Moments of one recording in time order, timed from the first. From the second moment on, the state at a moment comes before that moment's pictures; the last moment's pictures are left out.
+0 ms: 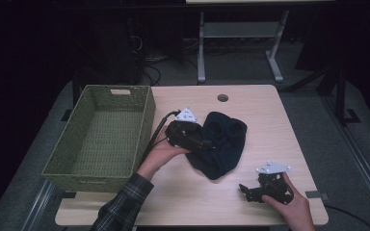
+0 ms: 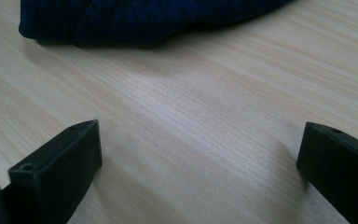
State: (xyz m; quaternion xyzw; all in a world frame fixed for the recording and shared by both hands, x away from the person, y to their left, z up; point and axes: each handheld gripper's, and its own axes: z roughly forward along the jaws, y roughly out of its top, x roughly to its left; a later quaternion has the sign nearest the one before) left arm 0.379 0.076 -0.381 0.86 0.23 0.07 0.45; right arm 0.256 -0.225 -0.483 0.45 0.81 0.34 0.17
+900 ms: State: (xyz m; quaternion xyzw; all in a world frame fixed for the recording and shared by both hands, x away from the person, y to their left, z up) left arm 0.332 0.109 -0.415 0.87 0.25 0.08 0.42; right arm 0.256 -0.225 -0.483 0.45 0.81 0.34 0.17
